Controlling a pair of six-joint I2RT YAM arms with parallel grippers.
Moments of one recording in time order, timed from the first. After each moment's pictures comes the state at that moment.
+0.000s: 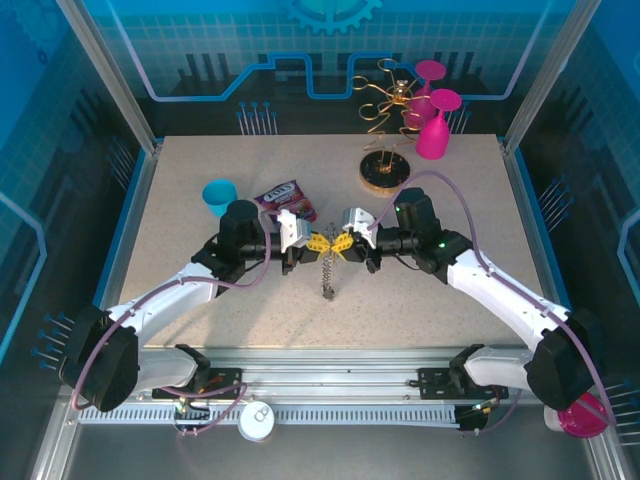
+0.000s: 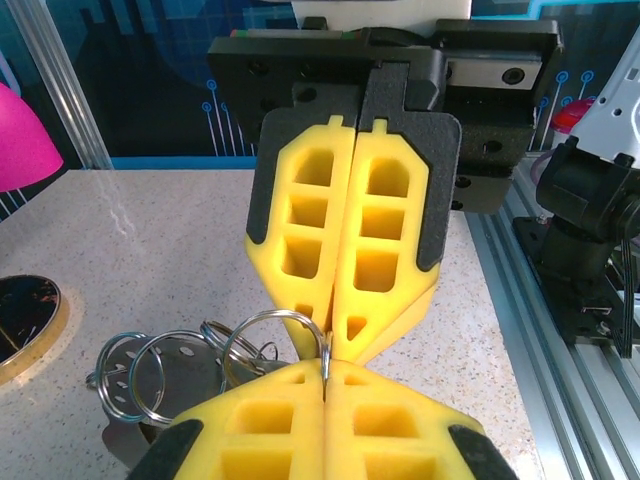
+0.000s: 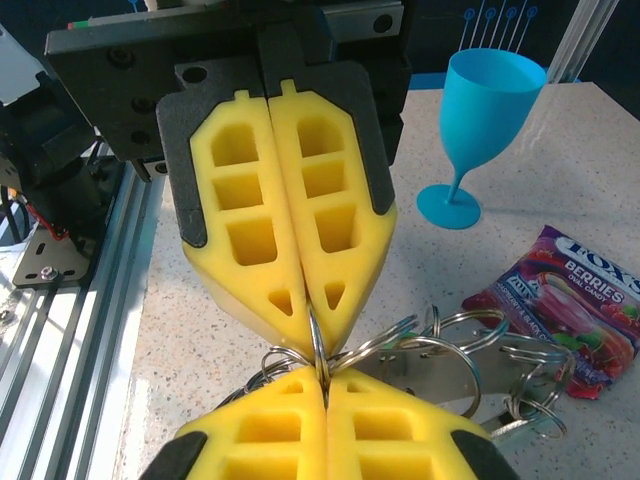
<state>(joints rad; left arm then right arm) -0.49 1.25 0.73 0.25 0.88 0.29 0.55 1.24 0.94 -0.27 -0.74 -0.45</state>
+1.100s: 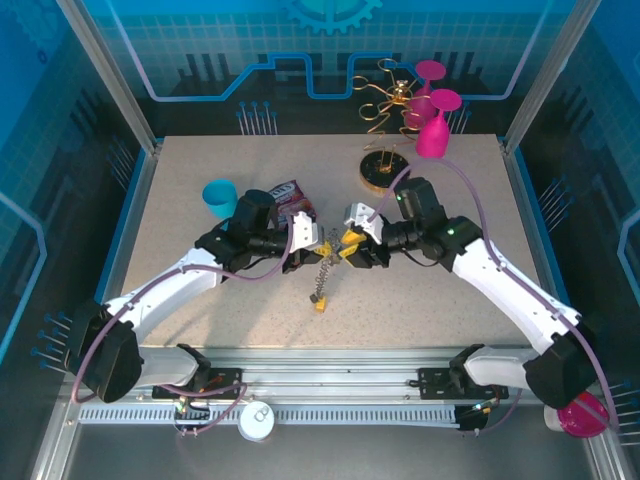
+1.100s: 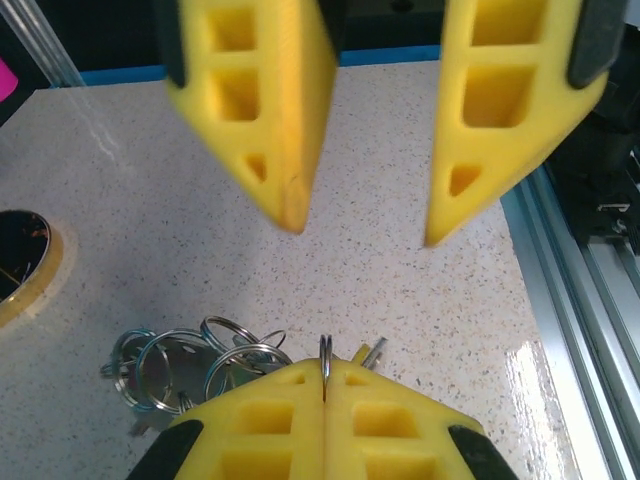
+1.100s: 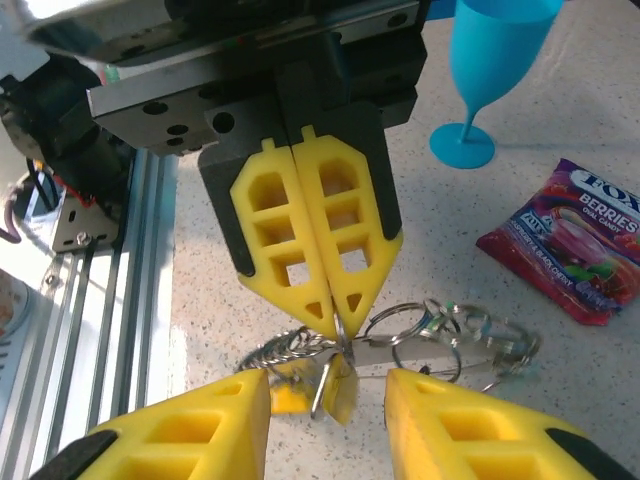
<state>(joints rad) -0.52 1.30 0.90 -0.18 0.77 0.55 0.54 1.23 1.07 -0.56 -0.70 -0.47</state>
